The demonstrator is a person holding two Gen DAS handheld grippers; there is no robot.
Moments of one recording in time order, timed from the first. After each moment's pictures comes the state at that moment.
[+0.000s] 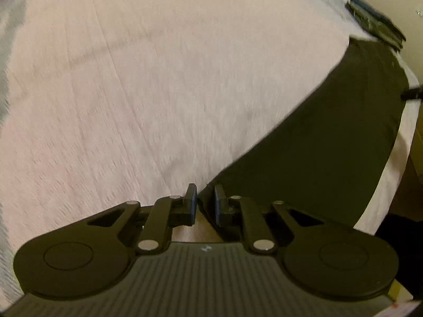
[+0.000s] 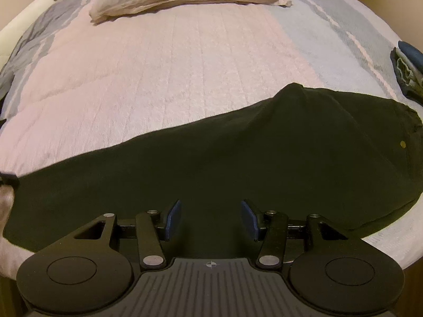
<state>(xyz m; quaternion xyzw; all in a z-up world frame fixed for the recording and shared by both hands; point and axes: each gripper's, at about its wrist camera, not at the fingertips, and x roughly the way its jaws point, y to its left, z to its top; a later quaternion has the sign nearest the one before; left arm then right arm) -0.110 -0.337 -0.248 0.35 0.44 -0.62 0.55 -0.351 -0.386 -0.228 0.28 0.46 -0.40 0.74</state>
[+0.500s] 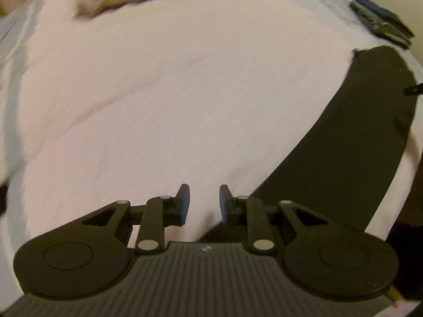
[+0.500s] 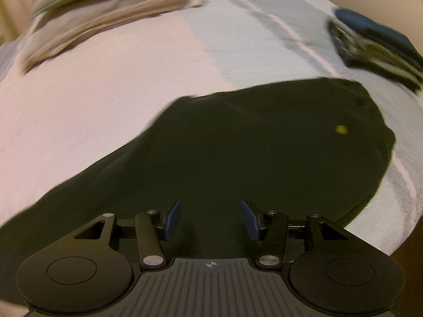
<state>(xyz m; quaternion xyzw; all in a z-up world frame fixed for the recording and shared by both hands) -0.164 -0.407 -0.179 0.37 0.38 -0.62 0.57 -0.457 -0.485 -0.238 0.34 0.41 -0.51 0.68</state>
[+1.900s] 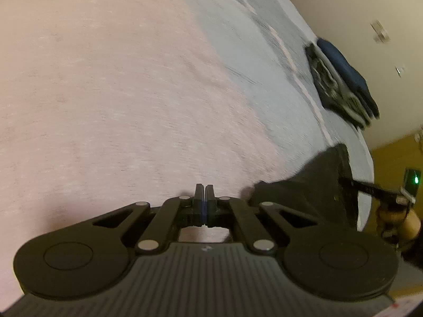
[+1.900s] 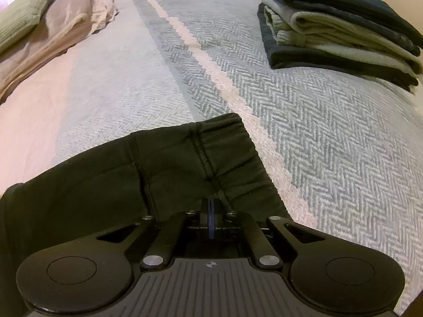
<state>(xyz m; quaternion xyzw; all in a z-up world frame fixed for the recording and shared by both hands) -0.390 -0.726 -0.258 0.23 0.54 -0.67 0.46 -0.661 -0.681 -0.283 0.36 0.38 -0.52 0.67</state>
